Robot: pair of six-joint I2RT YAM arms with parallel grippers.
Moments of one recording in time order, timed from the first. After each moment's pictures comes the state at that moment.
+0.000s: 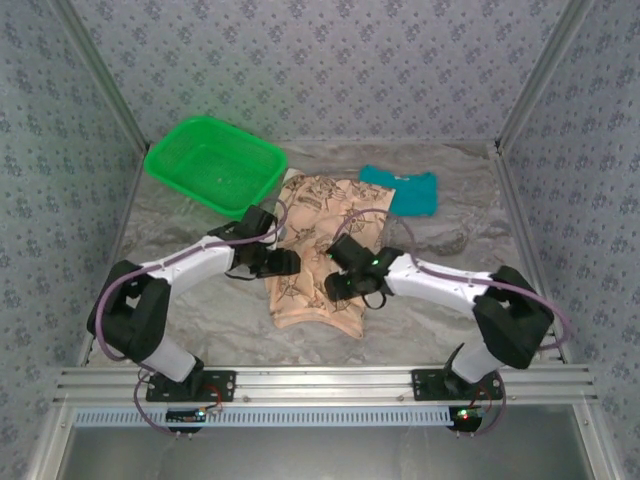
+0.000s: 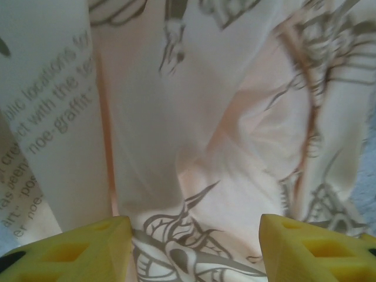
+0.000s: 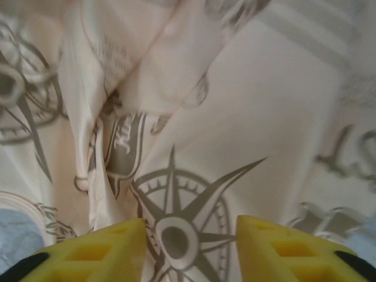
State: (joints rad) left arm -0.54 1.54 0.89 -0.49 0.32 -0.51; right arm 0.89 1.54 0.93 -0.54 0.02 0.49
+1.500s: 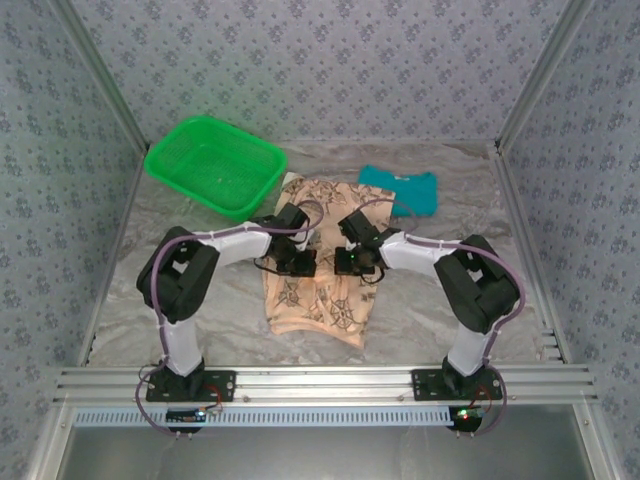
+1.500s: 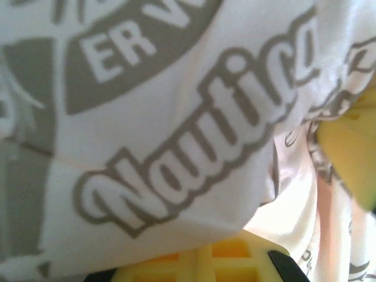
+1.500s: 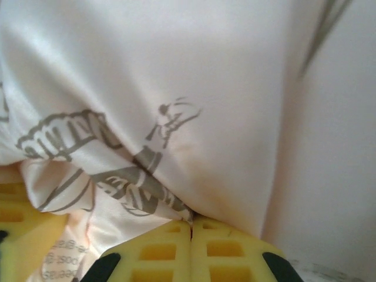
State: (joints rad) left arm -0.64 1.86 1.12 -0.51 0.38 -0.43; right arm 0.63 1.76 1.00 -0.34 -0.15 0.60
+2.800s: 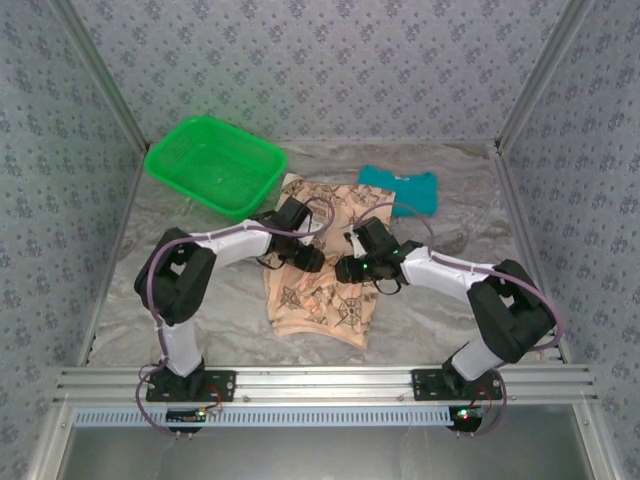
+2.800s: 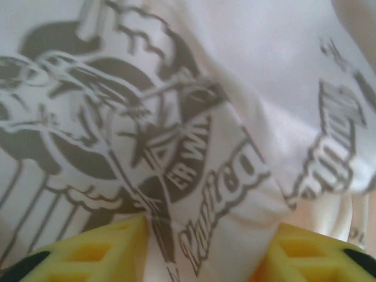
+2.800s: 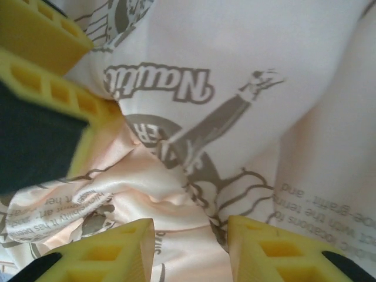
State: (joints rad) left arm -0.64 1.84 1.17 -0.46 0.28 -0.14; right arm 0.64 1.53 0.83 -0.28 -0.21 0.42
